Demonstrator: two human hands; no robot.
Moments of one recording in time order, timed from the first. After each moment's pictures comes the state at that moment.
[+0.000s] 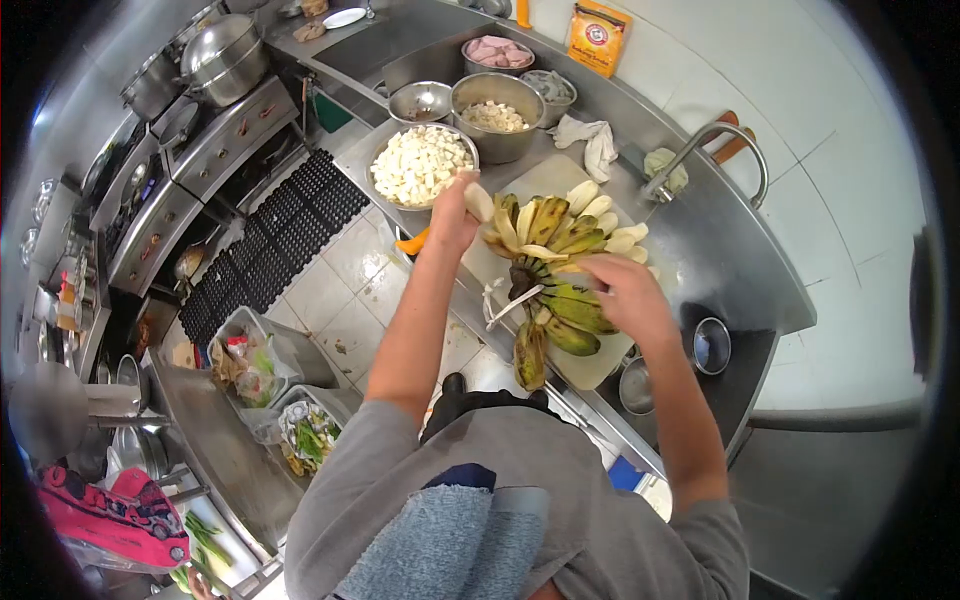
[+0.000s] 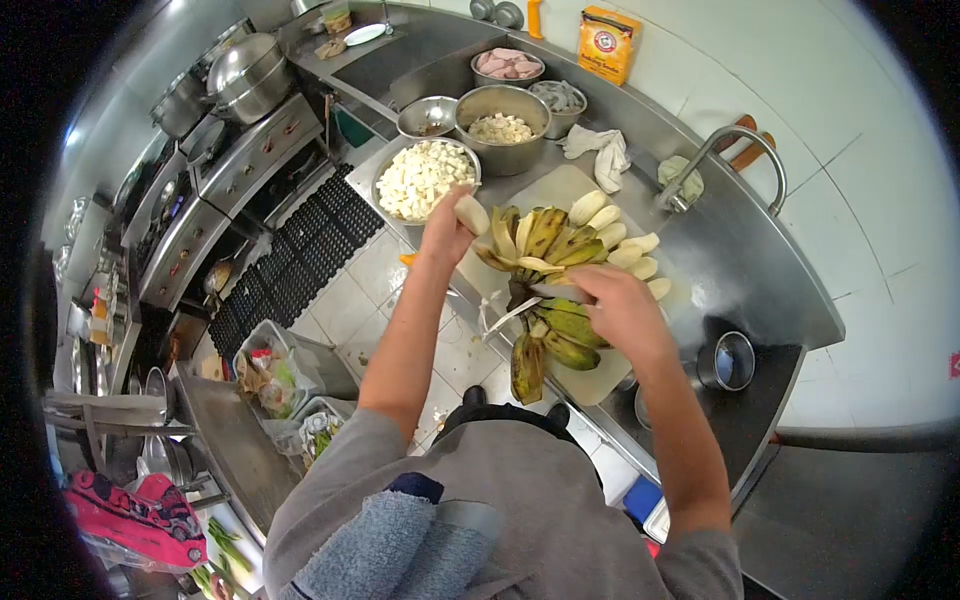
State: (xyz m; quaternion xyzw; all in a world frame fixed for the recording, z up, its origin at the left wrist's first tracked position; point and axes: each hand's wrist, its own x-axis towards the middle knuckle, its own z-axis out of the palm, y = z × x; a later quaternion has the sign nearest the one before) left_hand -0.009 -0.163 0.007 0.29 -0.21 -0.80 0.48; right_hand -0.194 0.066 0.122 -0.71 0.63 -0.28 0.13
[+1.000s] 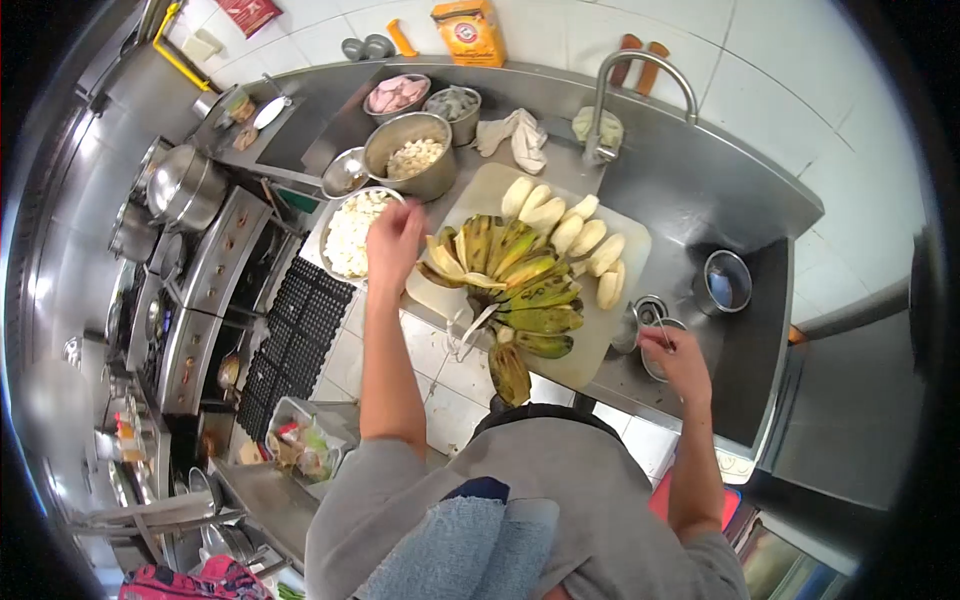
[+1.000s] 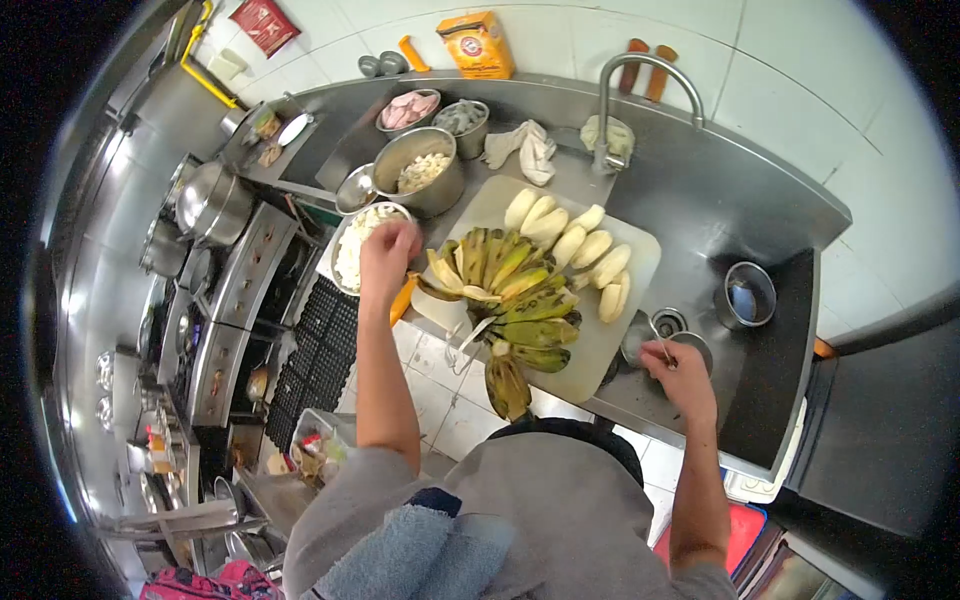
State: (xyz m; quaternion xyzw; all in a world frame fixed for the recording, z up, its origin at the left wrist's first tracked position) left_hand -0.028 -0.143 0.093 0.43 -0.75 -0.40 0.31; right_hand -0.270 0.243 0.023 -0.31 0.77 -0.46 0.31
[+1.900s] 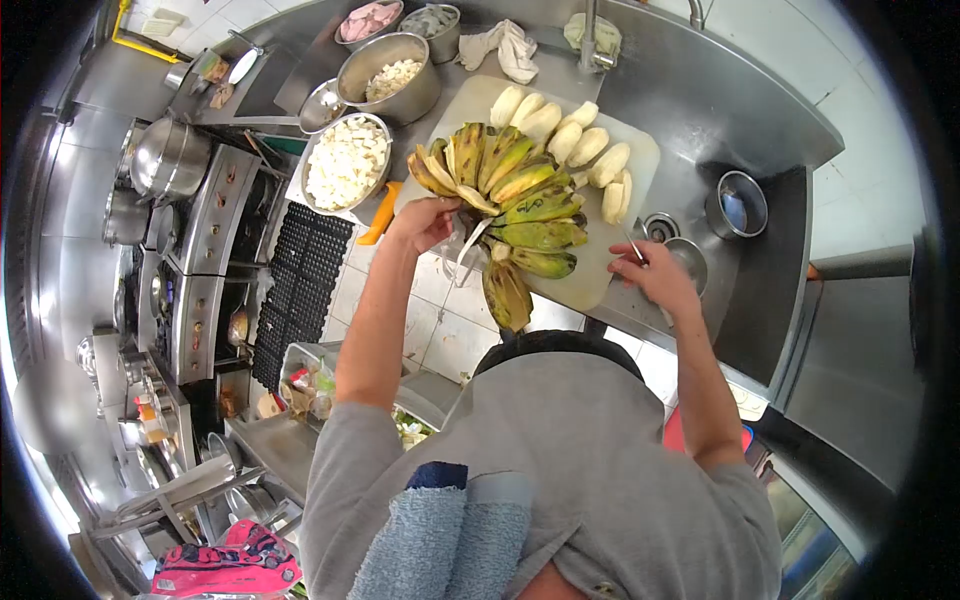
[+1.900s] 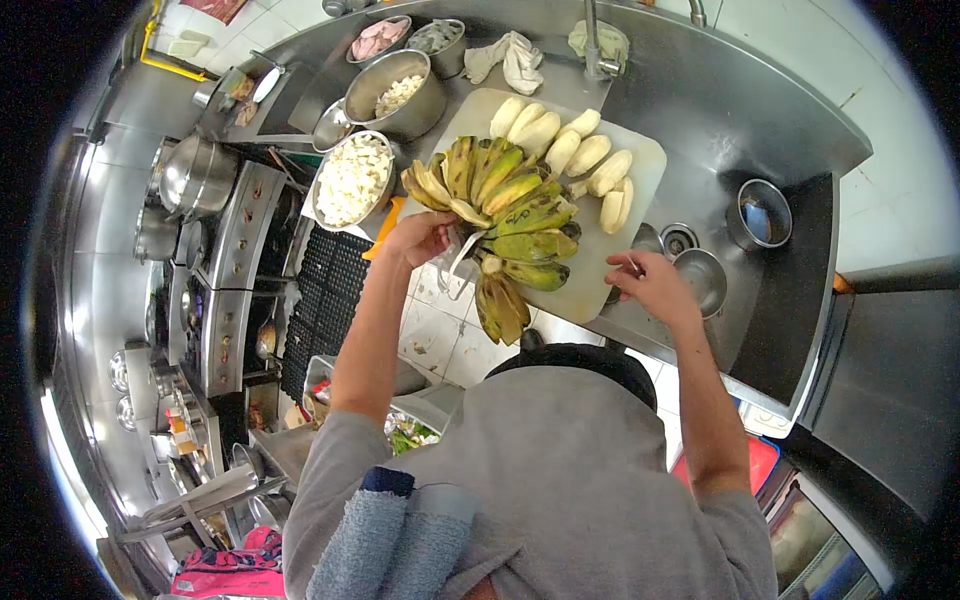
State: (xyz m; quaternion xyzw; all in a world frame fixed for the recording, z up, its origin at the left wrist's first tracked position) left_hand -0.010 -0.135 -0.037 0.45 -0.40 -0.80 0.05; right_hand -0.258 0.205 0.000 -0.34 0.72 -0.41 0.45
